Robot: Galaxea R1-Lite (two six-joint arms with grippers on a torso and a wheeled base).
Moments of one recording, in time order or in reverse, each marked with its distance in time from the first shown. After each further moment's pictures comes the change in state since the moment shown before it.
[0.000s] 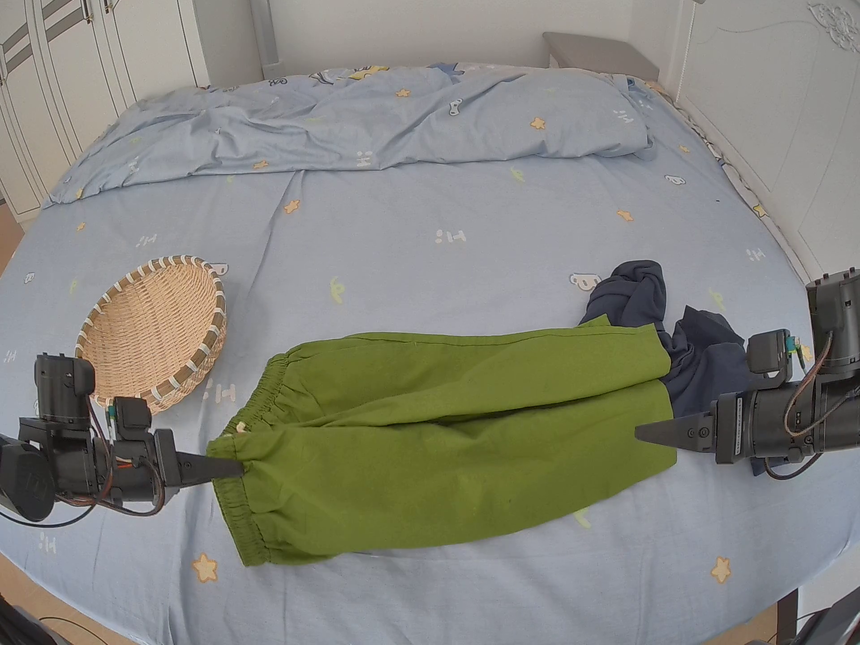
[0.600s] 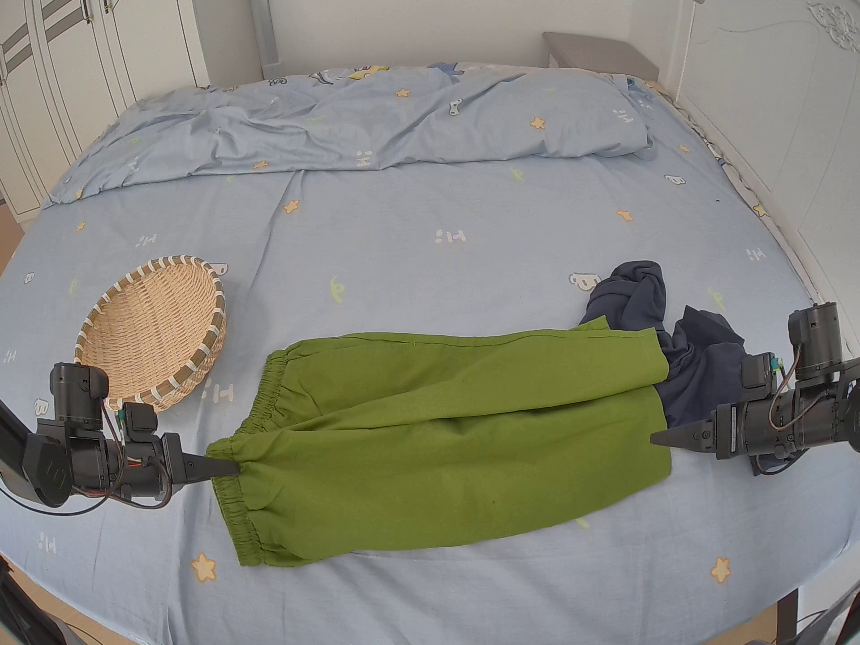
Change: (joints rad) left arm 0.076 0.168 -0.023 -0.056 -0.003 0.119; right arm -0.303 0.208 0.095 -0.177 0.248 -0.183
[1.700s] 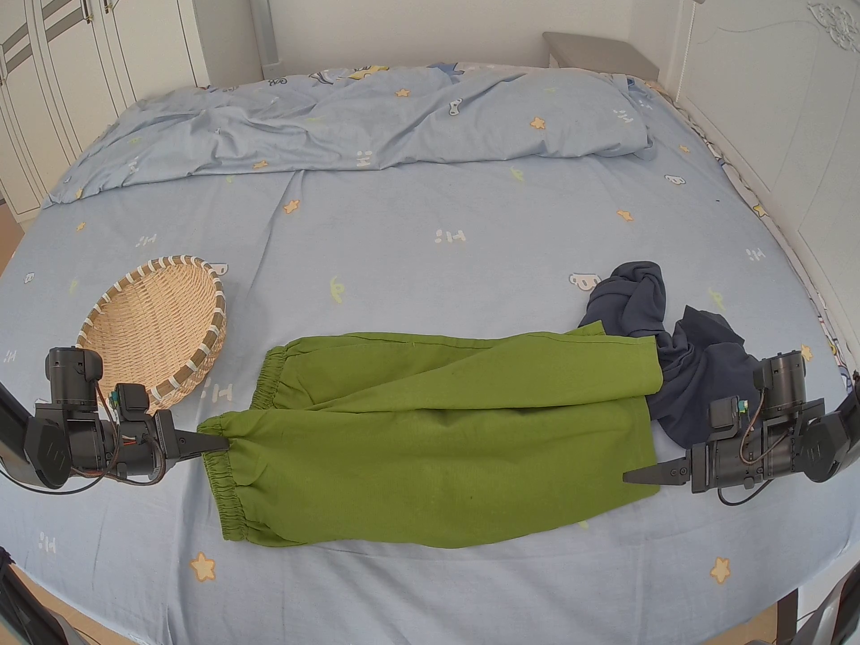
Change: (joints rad) left arm 0.045 0.042 -0.076 -0.017 0.001 -0.019; right arm -0.047 0.259 0.130 -0.305 0.286 -0.030
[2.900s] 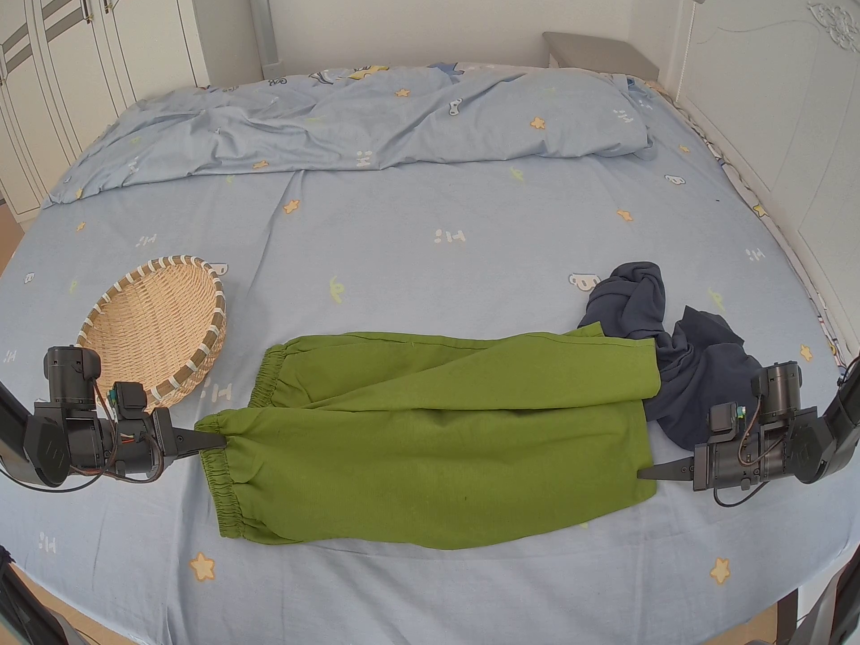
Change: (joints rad) left arm 0.012 0.005 -0.007 -0.001 0.000 0.000; right arm -0.066 0.115 0.004 -0.099 0.103 0.001
